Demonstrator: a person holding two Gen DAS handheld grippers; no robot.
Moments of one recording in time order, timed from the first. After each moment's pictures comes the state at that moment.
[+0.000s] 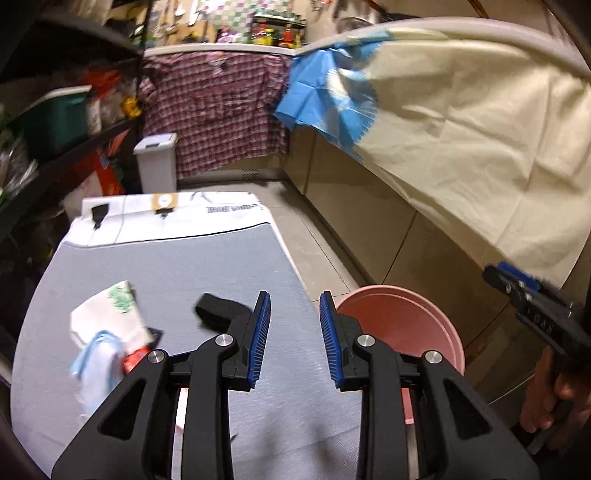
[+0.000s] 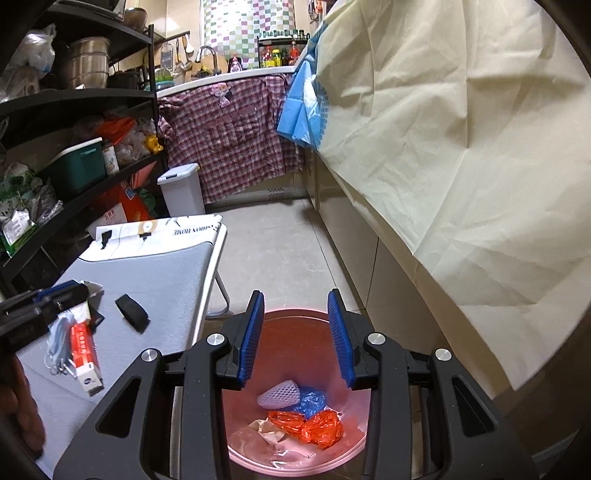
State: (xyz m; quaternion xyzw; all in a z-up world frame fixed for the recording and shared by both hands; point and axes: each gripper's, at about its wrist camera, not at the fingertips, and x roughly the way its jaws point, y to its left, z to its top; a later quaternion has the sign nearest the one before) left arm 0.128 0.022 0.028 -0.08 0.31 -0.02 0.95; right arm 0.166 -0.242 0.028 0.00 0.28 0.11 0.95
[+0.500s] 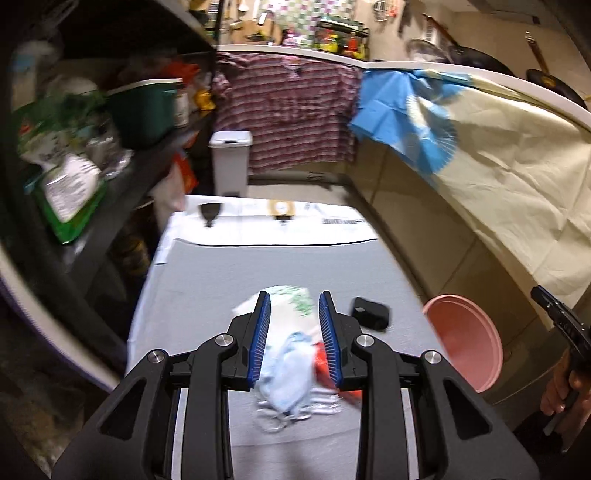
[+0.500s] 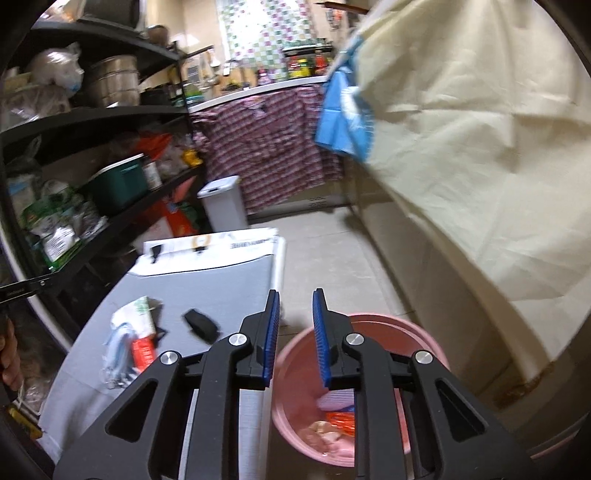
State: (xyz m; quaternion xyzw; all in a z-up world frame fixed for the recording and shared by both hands) left arm 0.065 0.178 0.075 -0.09 0.32 0.08 0.94; right arm 0.137 -0.188 0.051 0.04 0.27 0.19 0.94
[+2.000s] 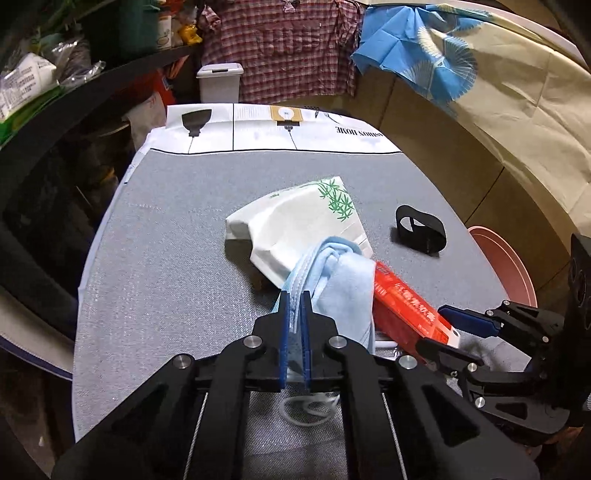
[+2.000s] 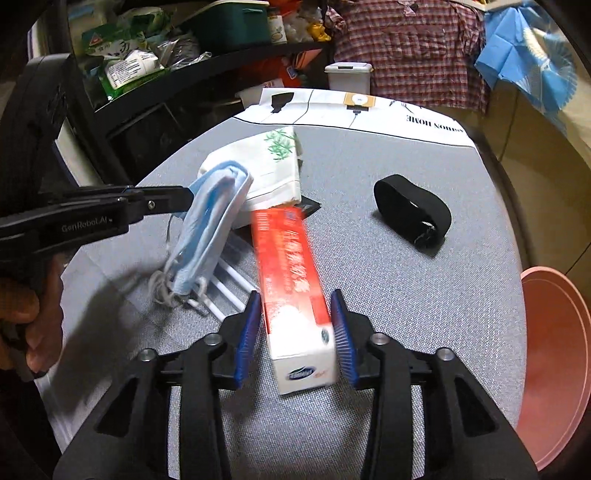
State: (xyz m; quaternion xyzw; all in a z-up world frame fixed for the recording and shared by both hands) left arm 0.099 0.197 -0.046 -0.09 0.42 0.04 0.90; right arm 0.127 0.025 -0.076 -0.10 0.41 0.36 0.83
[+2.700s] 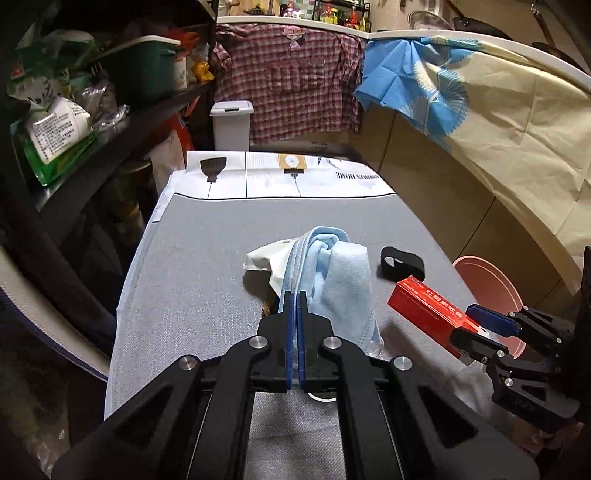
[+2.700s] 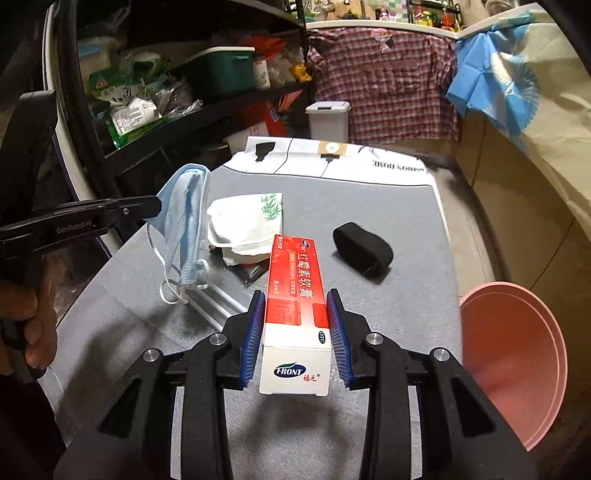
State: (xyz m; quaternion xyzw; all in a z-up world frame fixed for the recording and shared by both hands) left arm 0.072 0.188 0.008 -0.08 0.36 0.06 0.93; right arm 0.110 -0.016 -0.025 -0.08 0.35 0.33 0.87
